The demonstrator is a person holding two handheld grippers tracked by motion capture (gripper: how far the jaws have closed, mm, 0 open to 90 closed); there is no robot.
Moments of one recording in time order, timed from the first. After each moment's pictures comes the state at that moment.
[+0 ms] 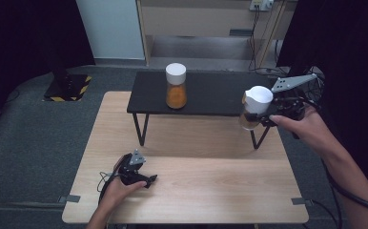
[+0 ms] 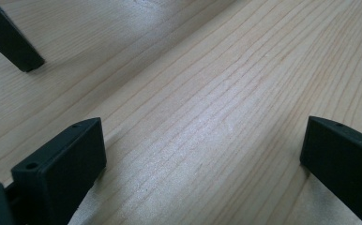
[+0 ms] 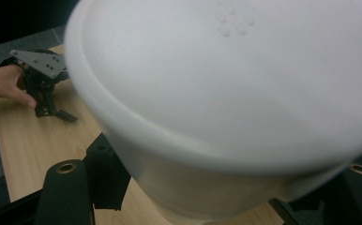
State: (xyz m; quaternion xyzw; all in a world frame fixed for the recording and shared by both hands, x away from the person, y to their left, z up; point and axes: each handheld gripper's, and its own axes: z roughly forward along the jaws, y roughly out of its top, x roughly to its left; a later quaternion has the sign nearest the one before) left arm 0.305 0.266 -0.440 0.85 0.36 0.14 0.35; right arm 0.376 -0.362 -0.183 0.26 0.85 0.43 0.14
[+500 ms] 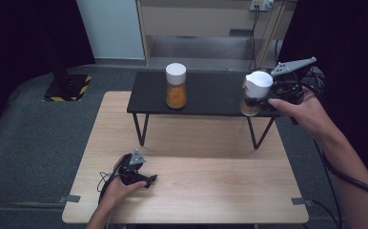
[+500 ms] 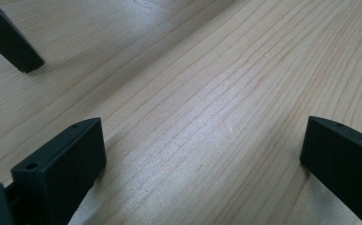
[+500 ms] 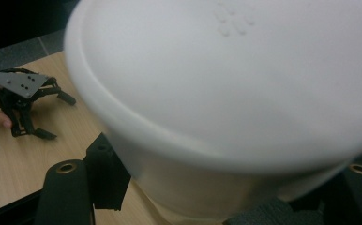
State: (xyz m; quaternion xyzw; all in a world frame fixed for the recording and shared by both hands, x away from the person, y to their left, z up) left arm 0.306 0.266 -0.440 0.85 0.36 0.14 0.35; right arm 0.404 -0.360 -0.168 0.27 0.85 0.43 0.15
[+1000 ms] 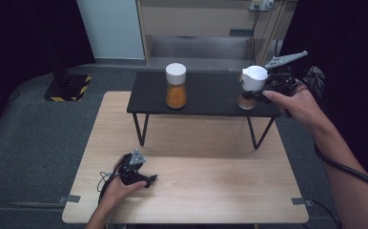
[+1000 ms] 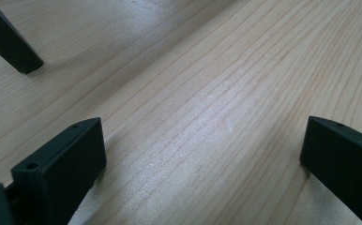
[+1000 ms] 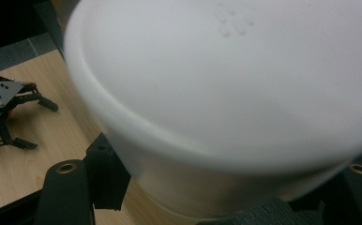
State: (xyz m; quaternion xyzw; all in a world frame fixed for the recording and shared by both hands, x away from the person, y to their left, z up) left arm 0.306 0.267 -0.440 0.85 0.36 0.14 0.35; right arm 0.434 -0.353 -0.176 0.29 0.85 0.42 0.15
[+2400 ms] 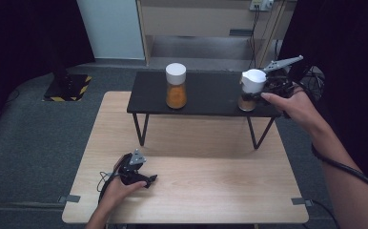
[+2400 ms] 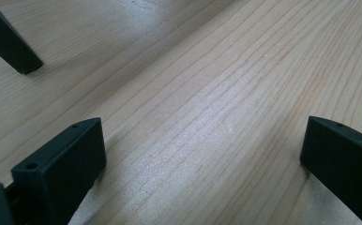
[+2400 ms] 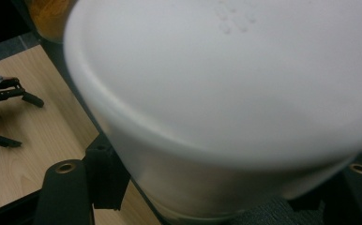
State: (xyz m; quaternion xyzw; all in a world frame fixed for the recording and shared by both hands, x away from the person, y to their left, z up) left arm 0.307 0.267 -0.440 0.85 0.36 0.14 0.35; right arm 0.445 -0.357 -0.194 0.30 0.84 0.42 0.15
